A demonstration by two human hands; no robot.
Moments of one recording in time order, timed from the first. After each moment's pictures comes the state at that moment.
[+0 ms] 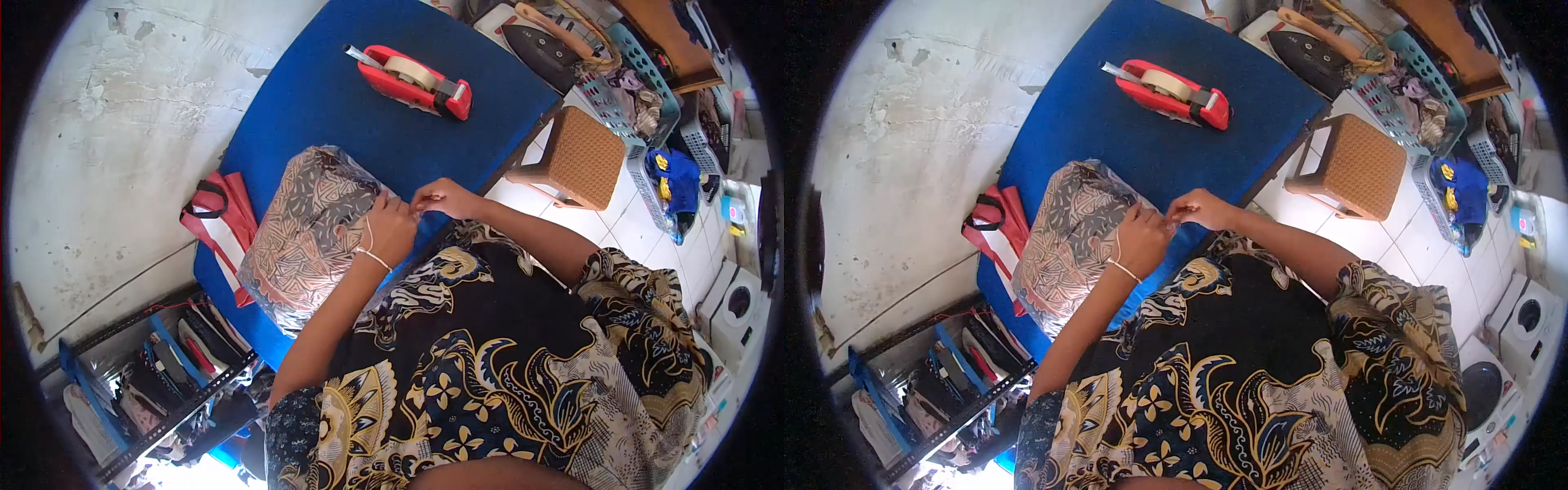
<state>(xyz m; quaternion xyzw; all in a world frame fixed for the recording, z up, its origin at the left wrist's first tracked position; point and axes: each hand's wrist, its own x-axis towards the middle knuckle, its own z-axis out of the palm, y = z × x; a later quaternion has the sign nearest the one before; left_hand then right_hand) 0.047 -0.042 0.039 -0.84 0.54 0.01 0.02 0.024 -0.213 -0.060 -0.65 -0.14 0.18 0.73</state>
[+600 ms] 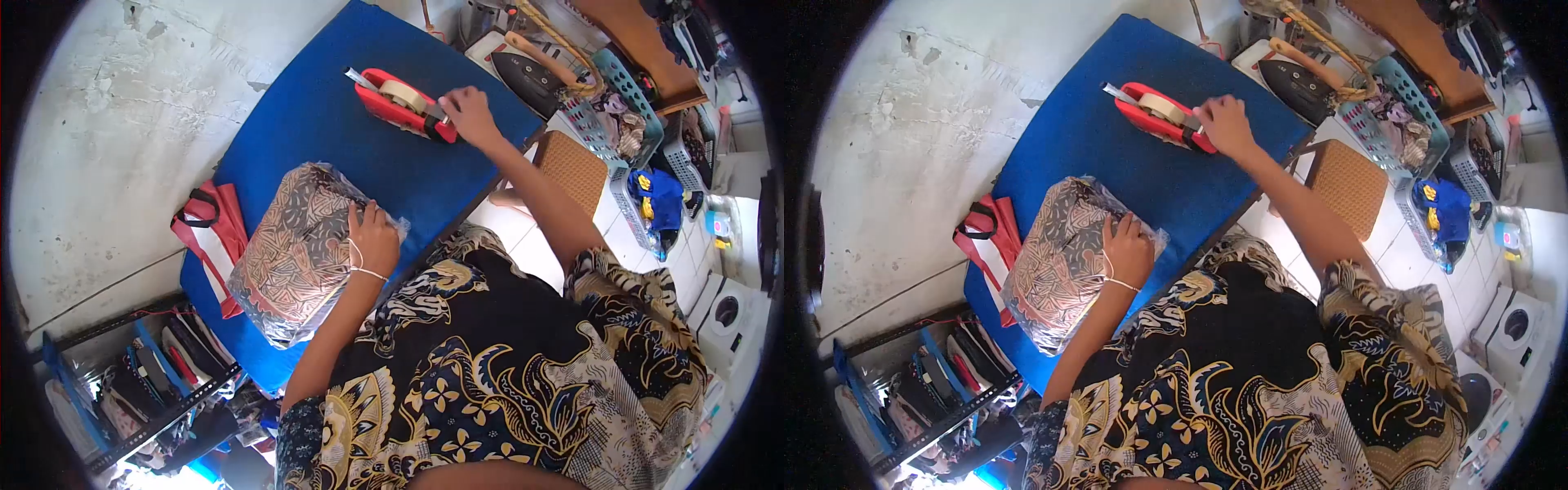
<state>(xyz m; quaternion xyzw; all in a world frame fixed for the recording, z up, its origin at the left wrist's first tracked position) 0.039 -0.045 0.042 -0.92 0.39 0.00 0.04 0.124 -0.311 -0.014 -0.90 0.08 -0.27 0.34</state>
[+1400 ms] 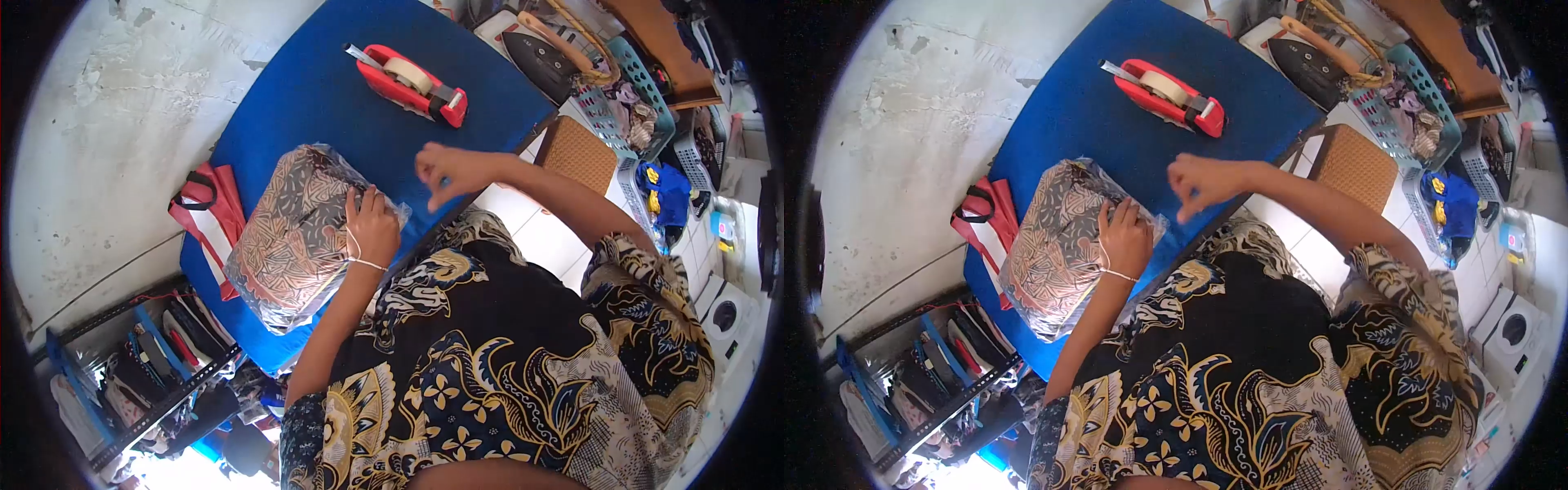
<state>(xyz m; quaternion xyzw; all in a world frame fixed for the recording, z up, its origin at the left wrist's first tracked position) 0.037 -0.044 0.040 -0.93 0.37 -0.03 0.02 0.077 -0.278 0.002 -0.77 -0.38 0.06 0.51</state>
